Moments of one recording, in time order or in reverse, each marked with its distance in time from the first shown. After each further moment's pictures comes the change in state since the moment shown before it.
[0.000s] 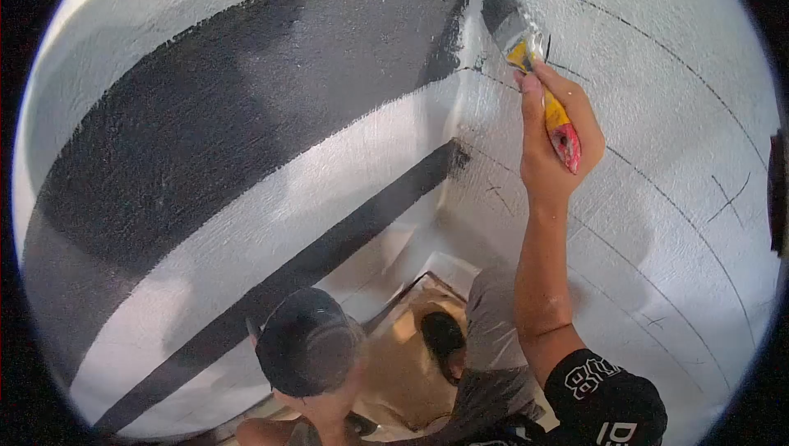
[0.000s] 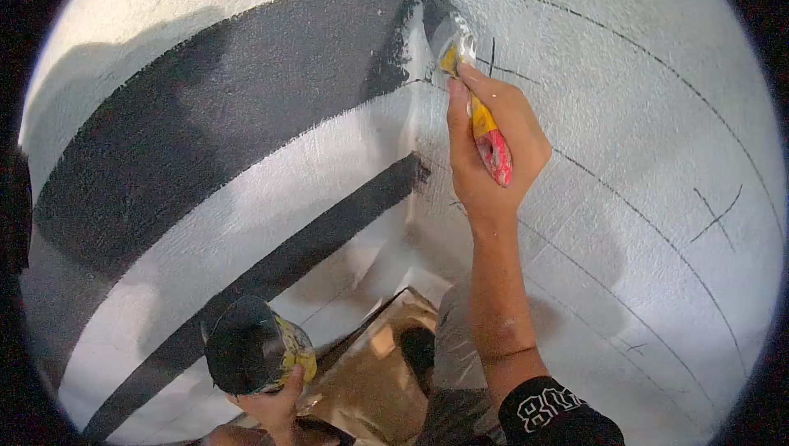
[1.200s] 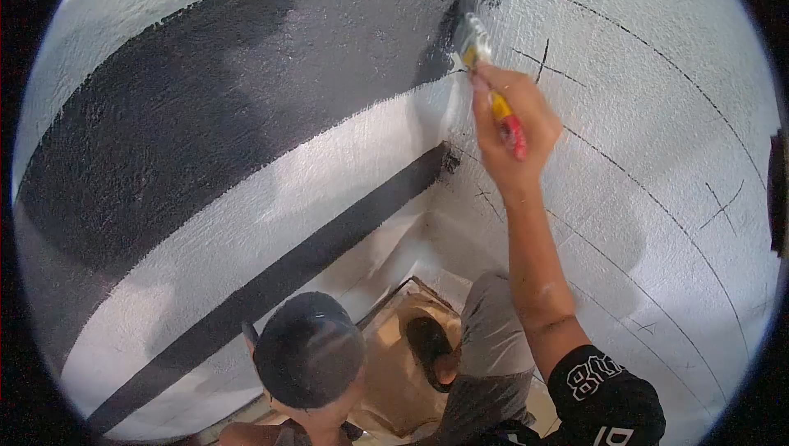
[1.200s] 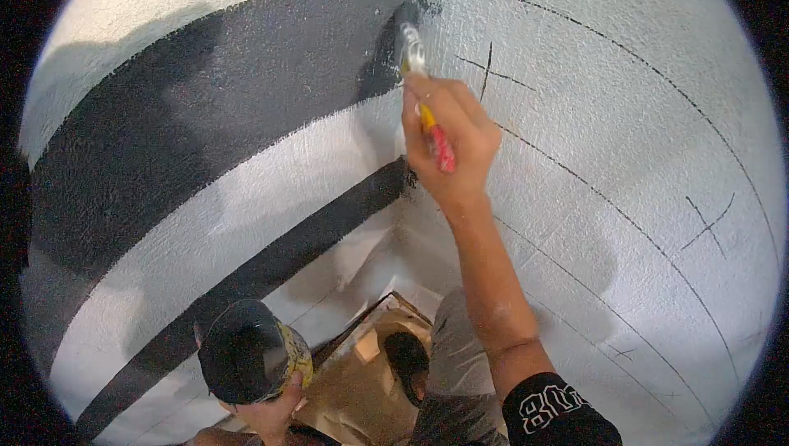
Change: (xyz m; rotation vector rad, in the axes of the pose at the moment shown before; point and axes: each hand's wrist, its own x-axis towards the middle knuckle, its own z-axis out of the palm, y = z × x) left_hand 0.004 0.015 0.004 -0.128 -0.102 -0.208; right_hand -0.006 0.010 0.020 -0.075 -0.195 -0.146
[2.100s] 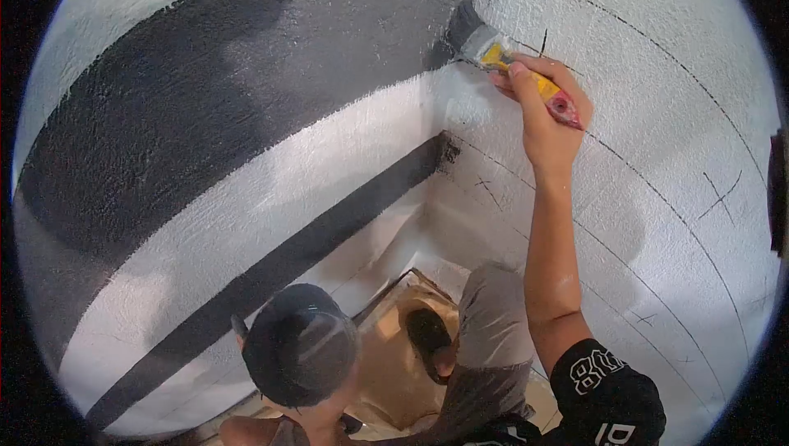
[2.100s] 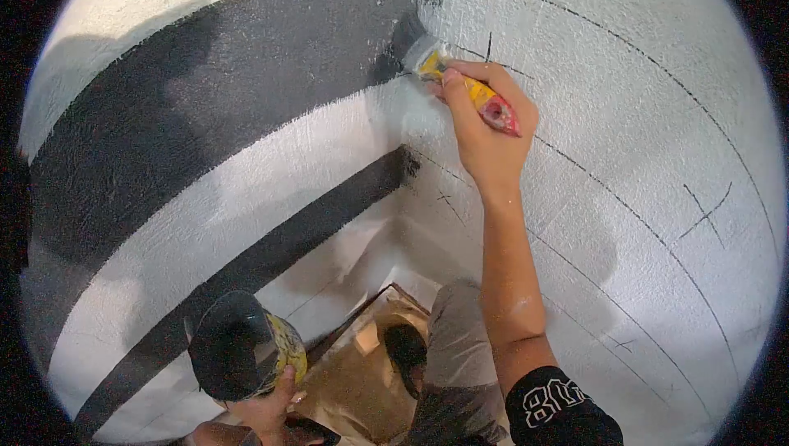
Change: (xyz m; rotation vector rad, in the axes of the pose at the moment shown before) left_hand -0.002 0.023 0.000 -0.745 -0.044 -0.458; right_hand 0.005 0.005 -0.027 0.412 0.024 0.505
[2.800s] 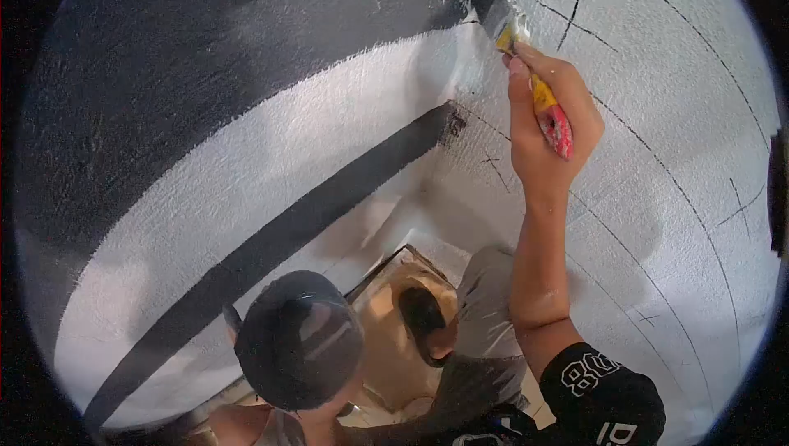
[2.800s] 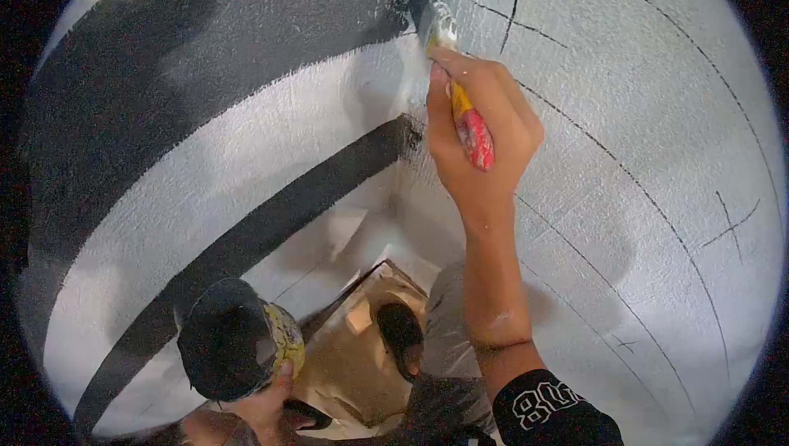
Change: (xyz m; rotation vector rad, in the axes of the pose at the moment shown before) left_hand 0.002 -0.013 -0.002 0.560 0.003 0.275; right_hand -0.031 0.006 0.009 -0.427 -0.080 -0.390
